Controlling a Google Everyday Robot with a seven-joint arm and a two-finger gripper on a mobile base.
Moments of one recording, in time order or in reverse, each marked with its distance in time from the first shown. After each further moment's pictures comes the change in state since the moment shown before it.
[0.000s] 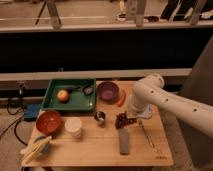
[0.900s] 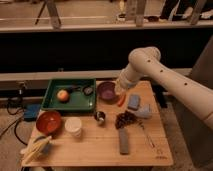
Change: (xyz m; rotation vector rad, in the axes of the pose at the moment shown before) arm -0.073 -0.119 -0.072 0.078 -0.188 -0.268
